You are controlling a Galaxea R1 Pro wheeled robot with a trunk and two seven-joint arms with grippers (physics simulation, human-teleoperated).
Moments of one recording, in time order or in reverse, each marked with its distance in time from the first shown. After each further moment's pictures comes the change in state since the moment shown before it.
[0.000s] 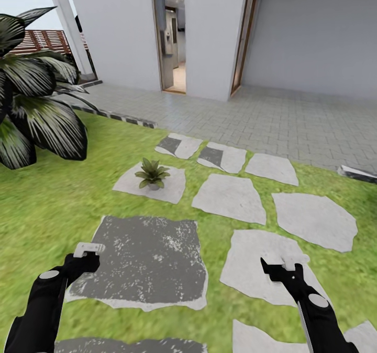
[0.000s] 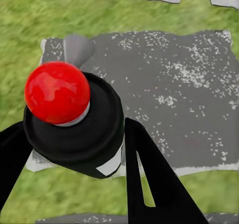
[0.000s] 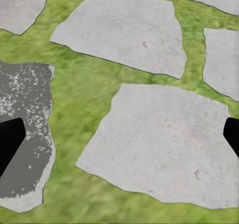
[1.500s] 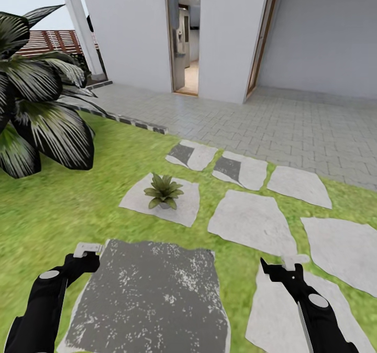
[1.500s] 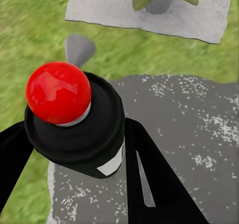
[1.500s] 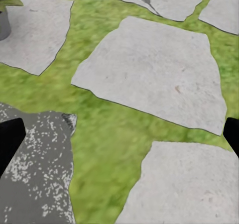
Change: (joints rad) left arm 0.000 0.000 0.000 0.001 0.000 0.000 0.002; right arm 0.000 0.000 0.000 0.001 0.000 0.000 0.001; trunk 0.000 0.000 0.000
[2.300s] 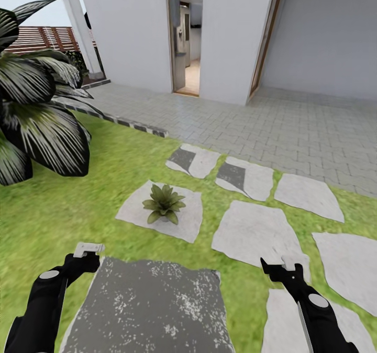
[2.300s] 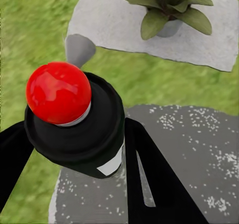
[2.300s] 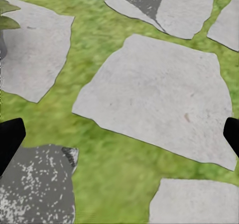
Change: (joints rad) left arm 0.000 0.000 0.000 0.000 0.000 0.000 0.000; right arm 0.000 0.000 0.000 0.000 0.000 0.000 0.000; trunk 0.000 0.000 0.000
